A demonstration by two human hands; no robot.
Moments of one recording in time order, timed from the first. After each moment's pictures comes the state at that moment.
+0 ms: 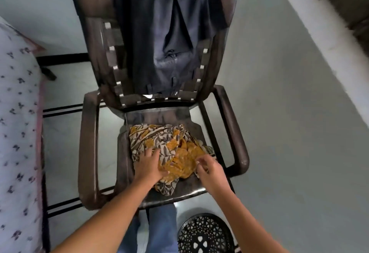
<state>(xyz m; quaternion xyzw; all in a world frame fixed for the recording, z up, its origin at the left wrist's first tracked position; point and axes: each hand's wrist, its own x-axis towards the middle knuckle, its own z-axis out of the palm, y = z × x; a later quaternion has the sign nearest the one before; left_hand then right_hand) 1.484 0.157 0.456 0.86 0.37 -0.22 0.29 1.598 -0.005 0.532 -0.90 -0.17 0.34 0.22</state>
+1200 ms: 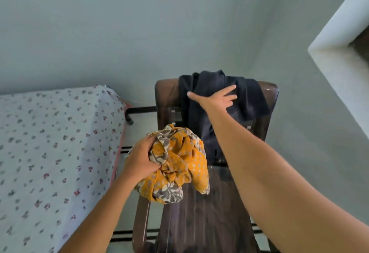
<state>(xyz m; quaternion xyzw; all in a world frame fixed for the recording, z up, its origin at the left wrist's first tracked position) 1.486 0.347 0.714 0.82 0.44 0.09 0.36 1.764 0.382 0.713 -0.89 -0.09 0.31 0.34</state>
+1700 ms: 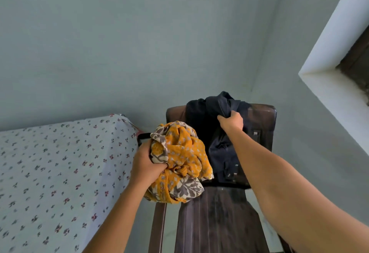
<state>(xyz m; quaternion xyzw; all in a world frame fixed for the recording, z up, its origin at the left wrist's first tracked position) 1.487 0.348 0.793 0.74 0.52 0.21 0.37 1.794 0.345 0.723 -0.86 -0.18 0.23 0.42</state>
